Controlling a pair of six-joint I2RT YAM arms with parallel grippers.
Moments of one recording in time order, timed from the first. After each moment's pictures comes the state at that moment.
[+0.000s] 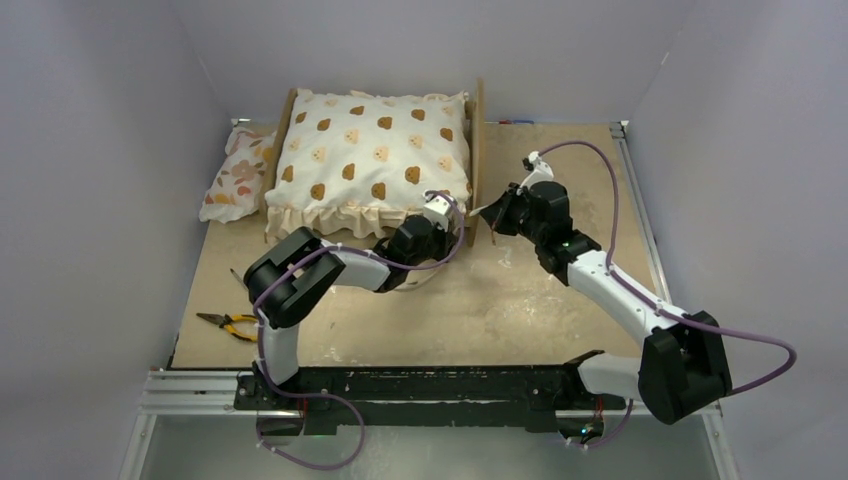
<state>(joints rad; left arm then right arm) -0.80 1.92 0.90 0.65 -0.06 -0.28 0.39 1.24 0.79 0.06 -0.06 0.59</state>
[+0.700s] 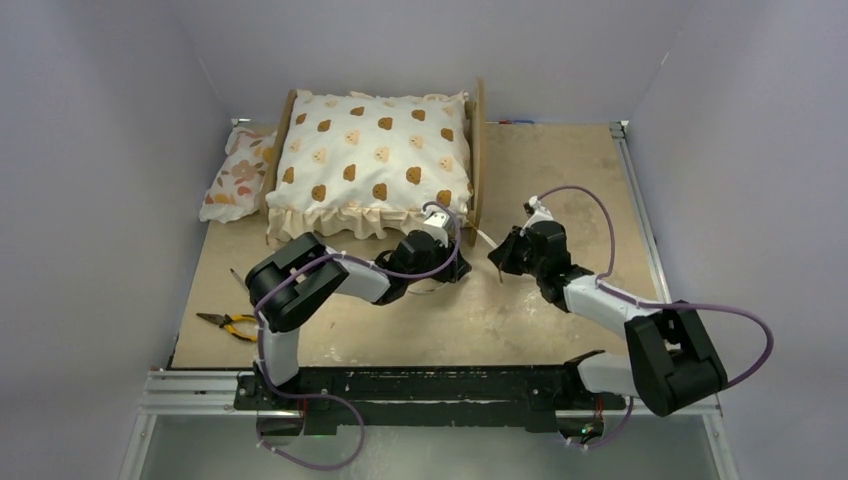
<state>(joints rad) -0.85 1.92 0.84 0.66 0.03 -0.55 0.34 1.26 0.49 0.23 -0.12 0.60</state>
